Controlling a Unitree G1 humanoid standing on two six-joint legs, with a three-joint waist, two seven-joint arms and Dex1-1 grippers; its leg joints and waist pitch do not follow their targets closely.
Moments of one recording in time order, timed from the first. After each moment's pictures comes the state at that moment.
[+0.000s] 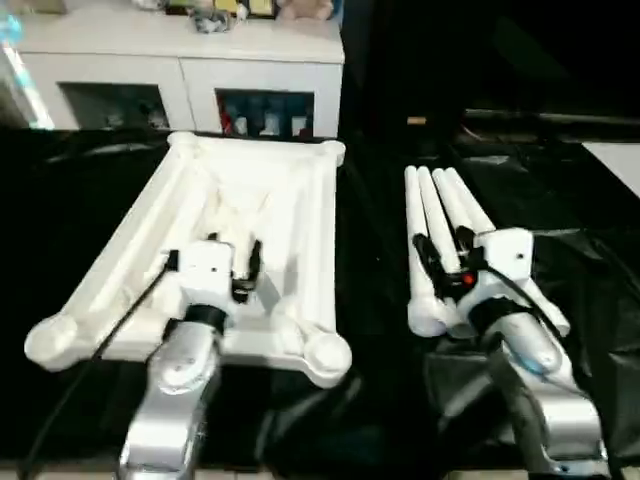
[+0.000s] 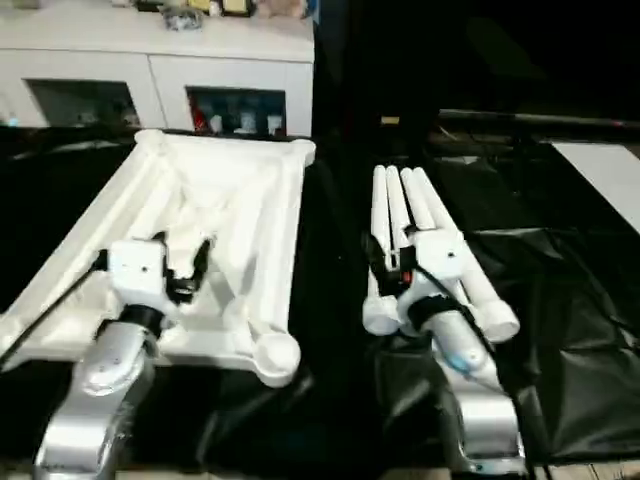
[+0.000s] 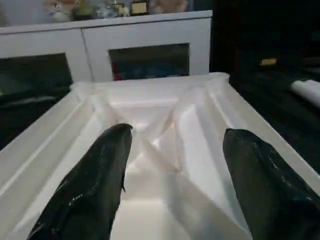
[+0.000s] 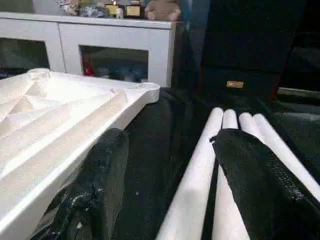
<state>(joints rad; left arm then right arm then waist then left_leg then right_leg) -0.05 0.06 -0.04 -0.18 0.03 0.22 -0.05 -0.09 -0.14 -0.02 -0.19 0.12 0.28 0.18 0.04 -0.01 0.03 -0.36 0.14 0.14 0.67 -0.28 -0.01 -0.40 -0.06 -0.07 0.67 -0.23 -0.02</state>
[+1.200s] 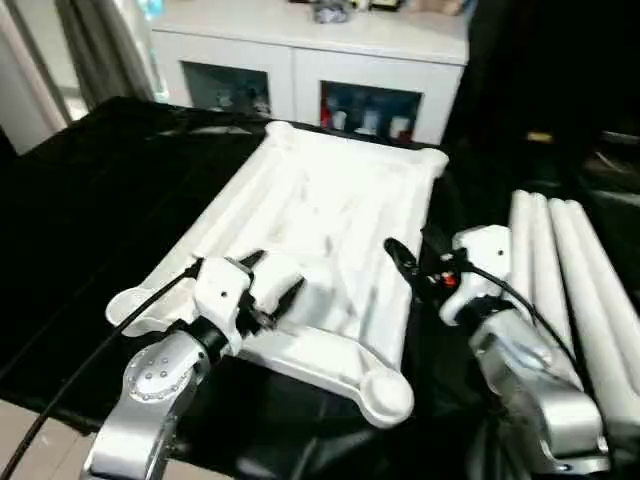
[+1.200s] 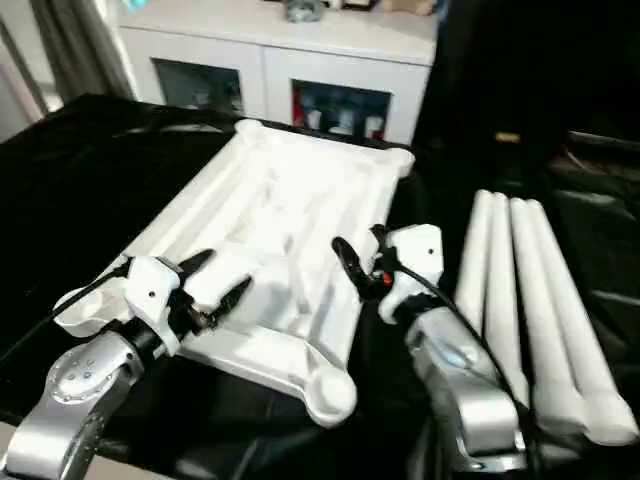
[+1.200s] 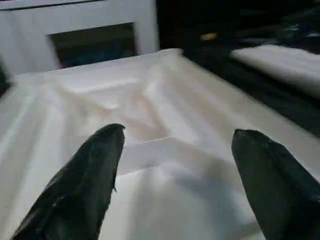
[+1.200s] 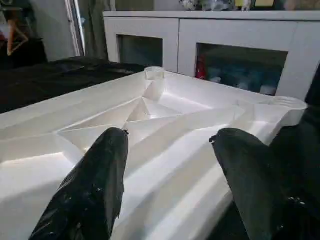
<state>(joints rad) -0.03 0.32 -0.11 -0.19 -0.18 0.18 -0.56 -0.10 -0.20 0.02 -0.22 0.23 0.32 0.36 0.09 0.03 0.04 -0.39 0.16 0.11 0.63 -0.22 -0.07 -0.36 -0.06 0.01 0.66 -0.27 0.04</state>
